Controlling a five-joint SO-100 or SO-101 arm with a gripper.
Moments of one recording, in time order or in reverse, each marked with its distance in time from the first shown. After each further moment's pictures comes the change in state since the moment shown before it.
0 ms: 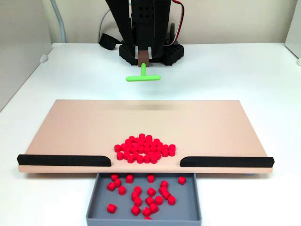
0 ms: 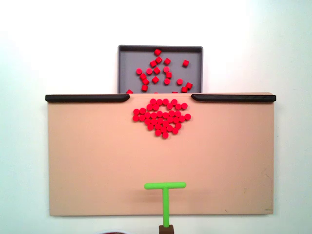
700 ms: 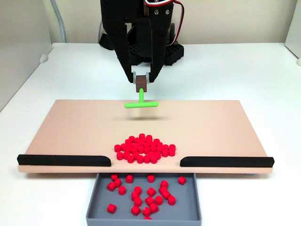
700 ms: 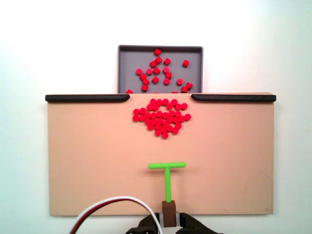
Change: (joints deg) arm 0.7 -4.4 7.1 -13.0 -1.6
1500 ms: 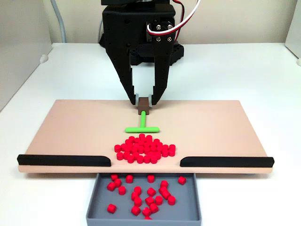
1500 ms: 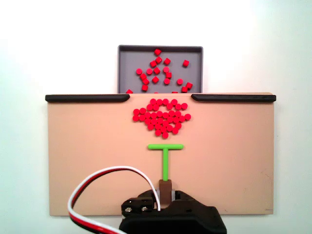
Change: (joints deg) arm -1.8 -8.3 0.5 -9.2 3.9
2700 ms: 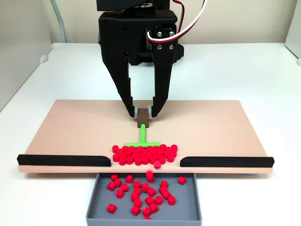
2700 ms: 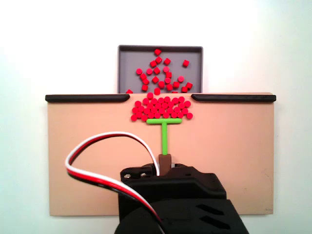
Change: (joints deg) arm -0.2 -10.1 -11.8 0.0 -1.2
